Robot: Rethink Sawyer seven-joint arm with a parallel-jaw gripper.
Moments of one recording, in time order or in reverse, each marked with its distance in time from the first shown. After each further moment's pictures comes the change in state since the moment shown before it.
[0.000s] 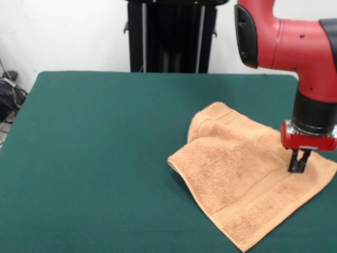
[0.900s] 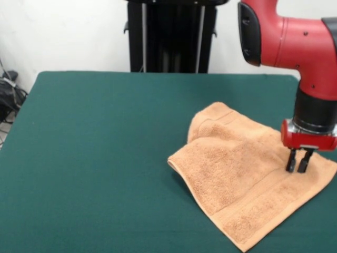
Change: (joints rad) arm 0.023 0.002 -0.020 0.004 -0.005 -0.026 0.000
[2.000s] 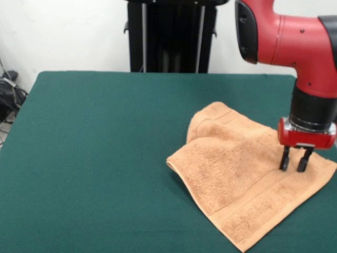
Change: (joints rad) arm -0.007 -0.011 0.004 0.025 -0.013 -0.030 0.000
